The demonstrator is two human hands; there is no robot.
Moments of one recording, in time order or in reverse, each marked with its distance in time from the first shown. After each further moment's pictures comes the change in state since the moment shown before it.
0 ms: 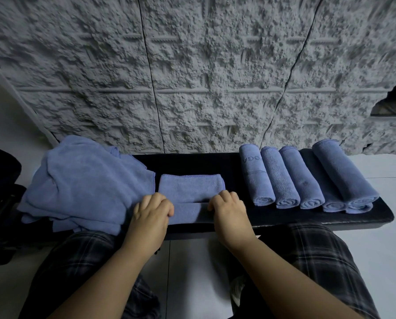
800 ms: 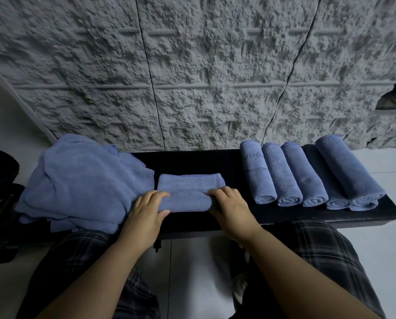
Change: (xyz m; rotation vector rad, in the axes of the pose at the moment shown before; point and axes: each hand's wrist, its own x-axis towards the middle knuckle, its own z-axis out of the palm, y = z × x) left_hand 0.003 -0.014 0.002 -0.249 -0.242 -0.238; right_hand 0.008 0.022 0.000 0.232 -0.237 -0.032
